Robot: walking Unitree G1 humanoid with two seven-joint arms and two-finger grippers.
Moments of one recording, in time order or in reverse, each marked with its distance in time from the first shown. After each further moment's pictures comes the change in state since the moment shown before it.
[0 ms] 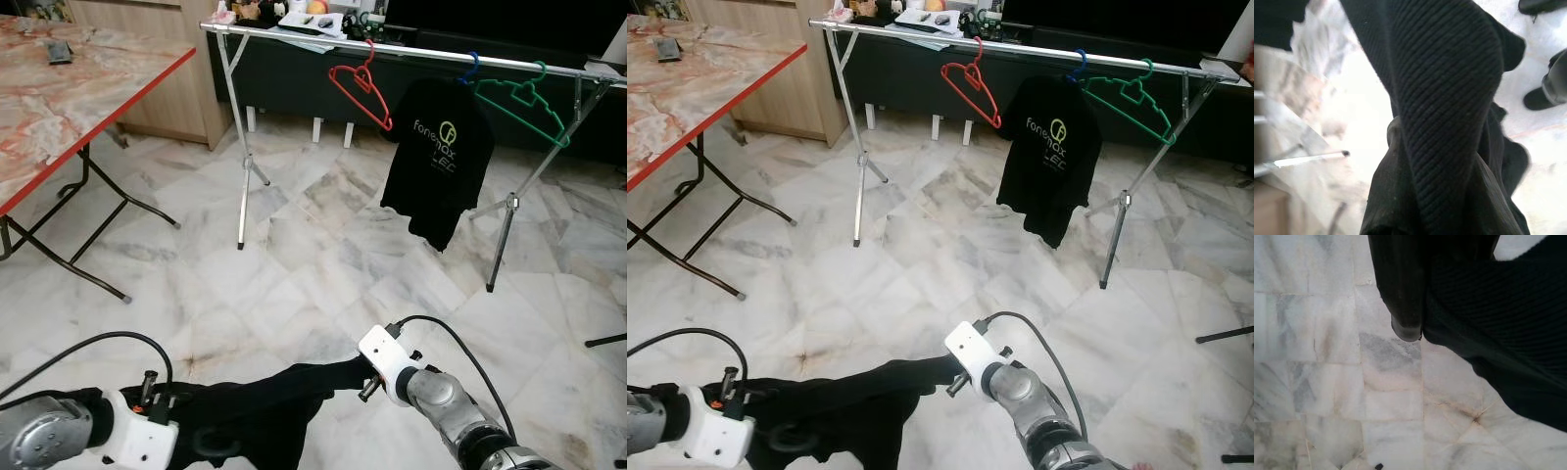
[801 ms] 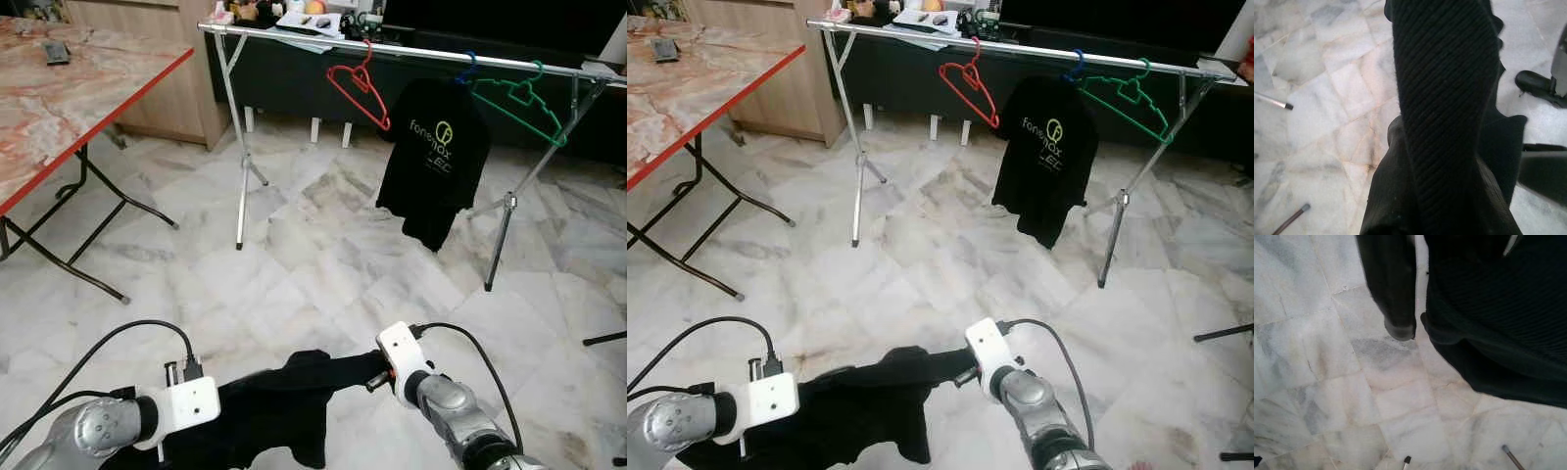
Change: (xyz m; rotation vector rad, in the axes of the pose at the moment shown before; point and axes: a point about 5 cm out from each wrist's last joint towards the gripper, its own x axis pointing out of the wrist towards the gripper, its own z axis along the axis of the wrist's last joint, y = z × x) left arm 0.029 0.018 0.023 -0.520 0.017 0.104; right arm -0.004 -0.005 -0.010 0.288 -0.058 -0.071
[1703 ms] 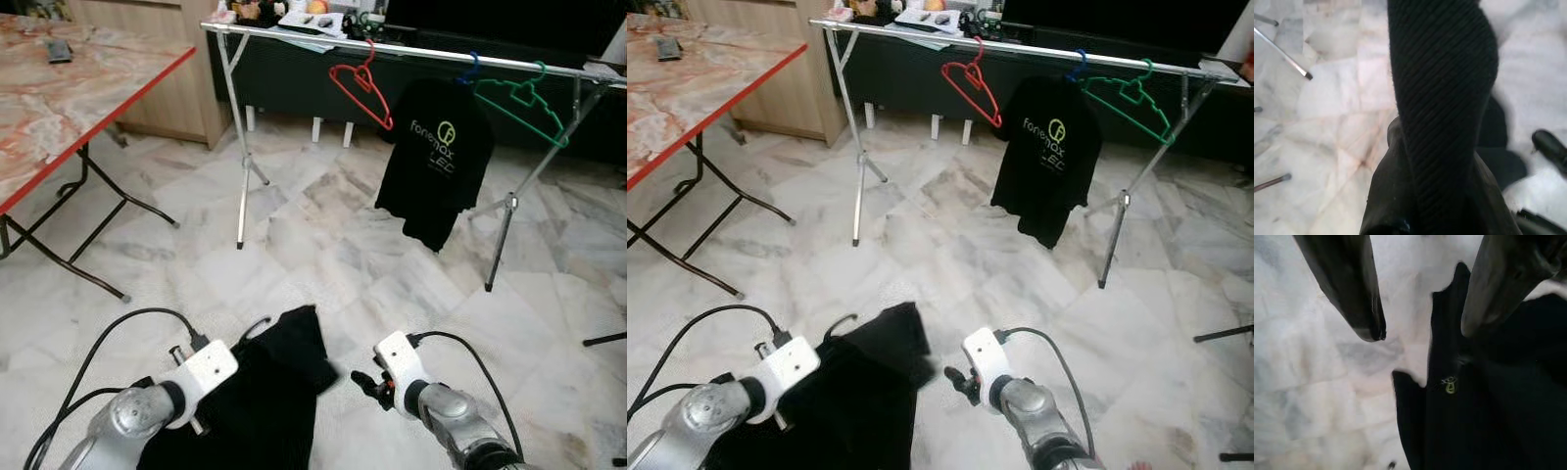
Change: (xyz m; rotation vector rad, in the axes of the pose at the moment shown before) left arm 0.021 0.010 0.021 -0.314 -0.037 0.232; right arm -0.003 0.004 -0.007 0.014 -0.015 0.061
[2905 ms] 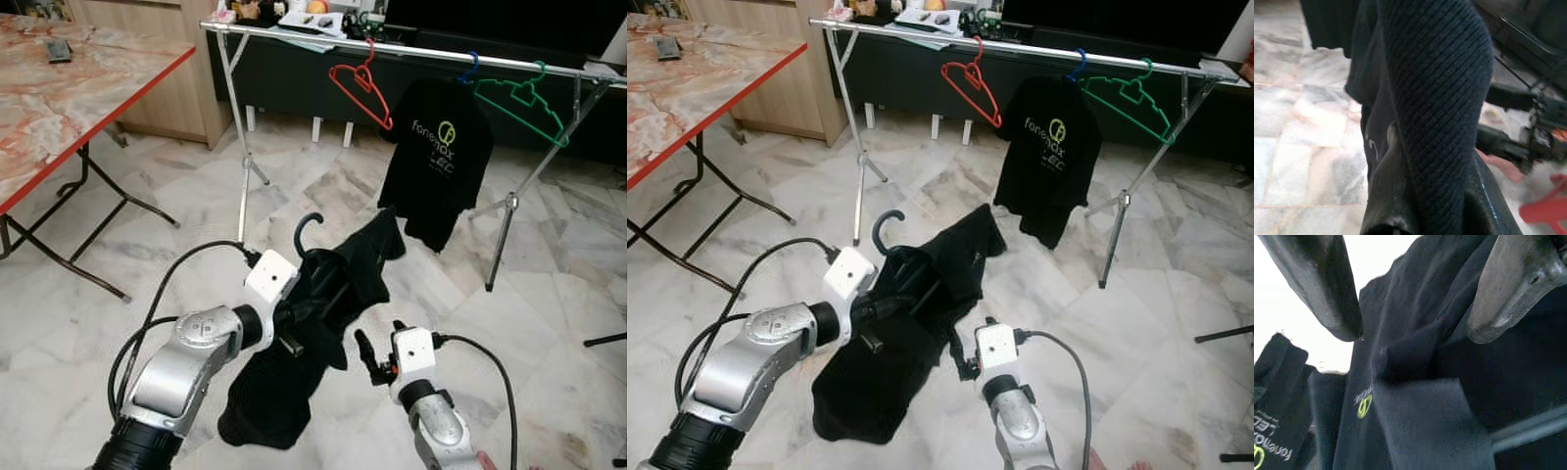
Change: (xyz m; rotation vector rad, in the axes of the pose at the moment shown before) left arm 0.025 0.001 0.117 -0.323 -0.348 -0.240; right arm -0.007 0.019 0.012 0.092 -0.435 -0.312
